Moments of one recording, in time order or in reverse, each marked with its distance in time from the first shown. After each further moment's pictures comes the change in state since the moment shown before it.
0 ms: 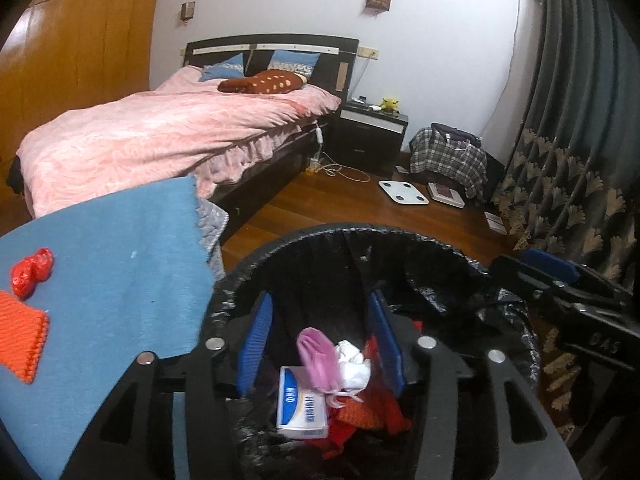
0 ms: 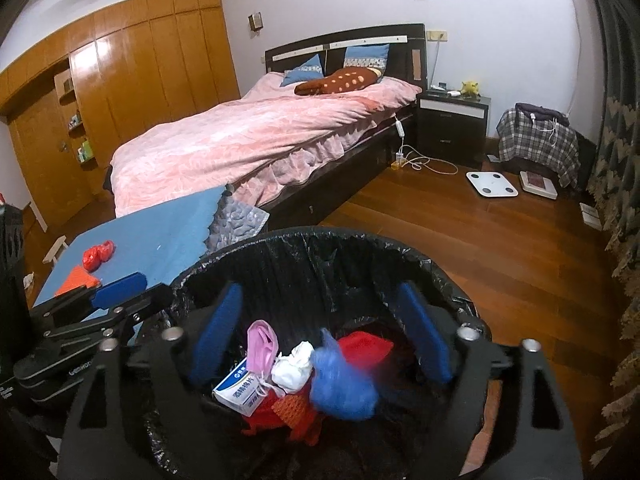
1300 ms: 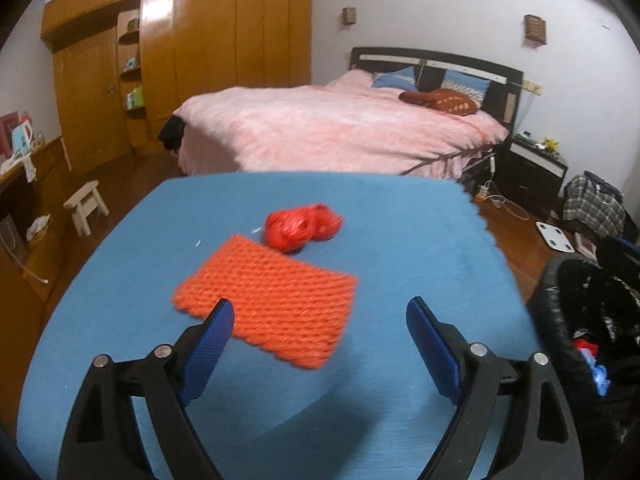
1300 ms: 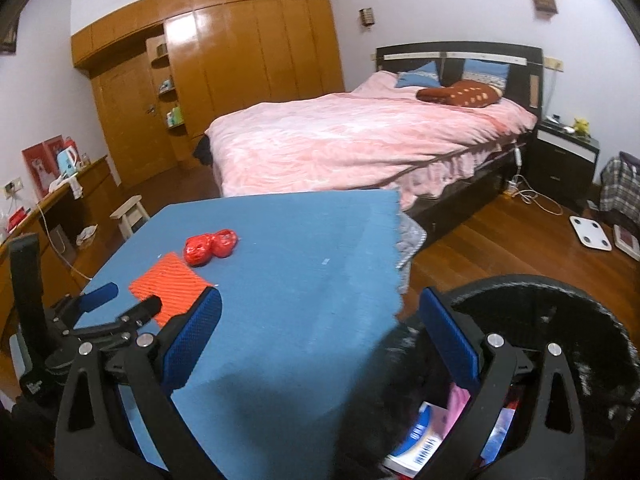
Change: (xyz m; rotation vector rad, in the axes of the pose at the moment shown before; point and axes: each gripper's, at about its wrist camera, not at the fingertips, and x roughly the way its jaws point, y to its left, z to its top) left arm -0.082 0.224 -0.057 -0.253 -0.030 0.506; right arm 0.063 0.220 0.018 -0.205 0.014 0.305
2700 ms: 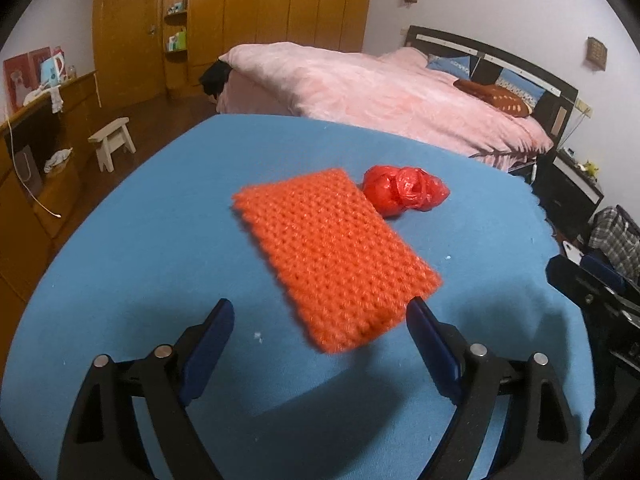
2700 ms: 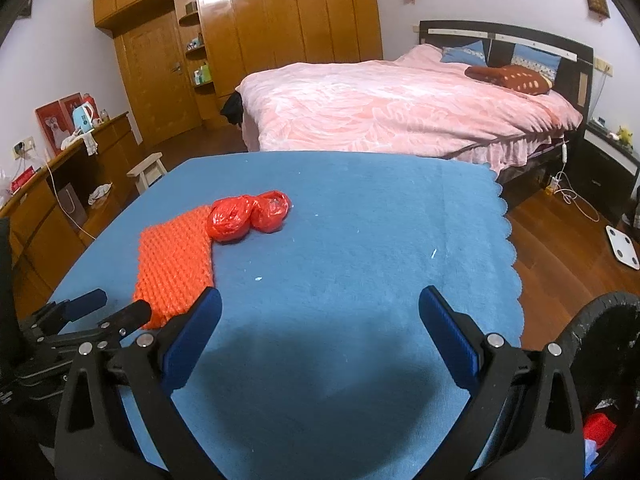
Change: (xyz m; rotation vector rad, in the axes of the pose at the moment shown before) left arm 0.036 0.078 -0.015 -0.163 0.123 0.072; right arm 0.108 0.073 -0.004 -0.086 0.118 0.077
